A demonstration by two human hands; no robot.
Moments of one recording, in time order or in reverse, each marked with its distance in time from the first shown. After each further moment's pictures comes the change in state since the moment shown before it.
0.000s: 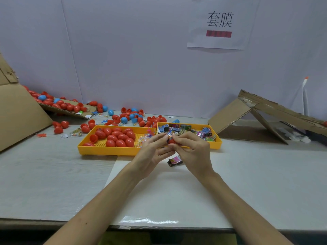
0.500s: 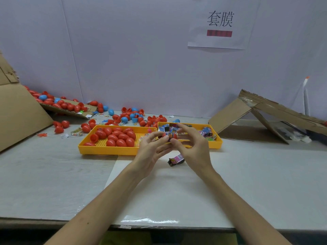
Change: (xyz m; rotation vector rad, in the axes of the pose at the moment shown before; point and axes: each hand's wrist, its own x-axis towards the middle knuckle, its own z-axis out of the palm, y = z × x) left_hand 0.004 -0.002 -0.003 0.002 0.094 0.090; right_hand 0.004 -0.002 0.001 0.271 -0.076 0.384
